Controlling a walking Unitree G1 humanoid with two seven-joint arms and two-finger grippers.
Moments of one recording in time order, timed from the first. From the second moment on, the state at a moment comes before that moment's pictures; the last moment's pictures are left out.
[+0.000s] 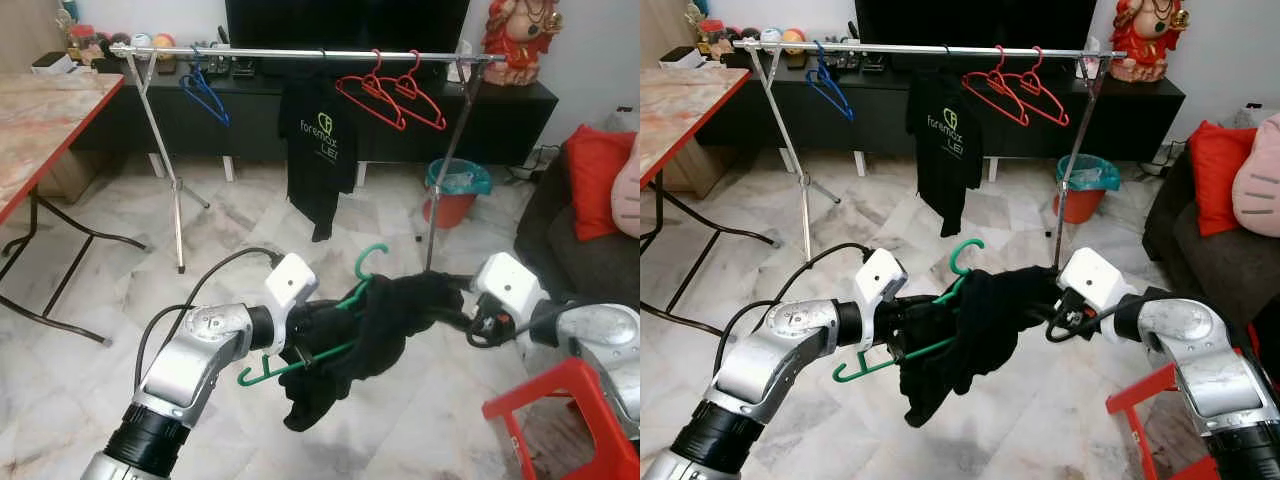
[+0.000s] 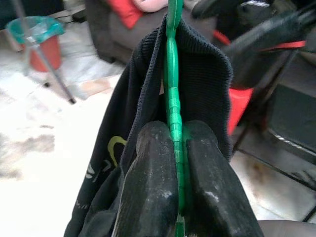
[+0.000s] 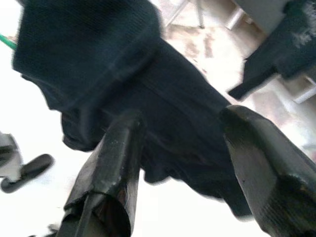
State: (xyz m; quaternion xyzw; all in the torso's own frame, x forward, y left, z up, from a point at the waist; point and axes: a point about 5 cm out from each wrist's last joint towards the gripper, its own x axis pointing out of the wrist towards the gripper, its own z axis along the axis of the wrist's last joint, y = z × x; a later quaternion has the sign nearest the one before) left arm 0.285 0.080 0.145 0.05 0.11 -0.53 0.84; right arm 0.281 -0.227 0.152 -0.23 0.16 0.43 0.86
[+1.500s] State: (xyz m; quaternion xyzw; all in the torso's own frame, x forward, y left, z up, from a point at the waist) left arm 0.259 0.074 0.149 0.07 0.12 -0.65 0.74; right arm 0.274 -0.234 0.141 -0.23 0.17 0.61 0.74
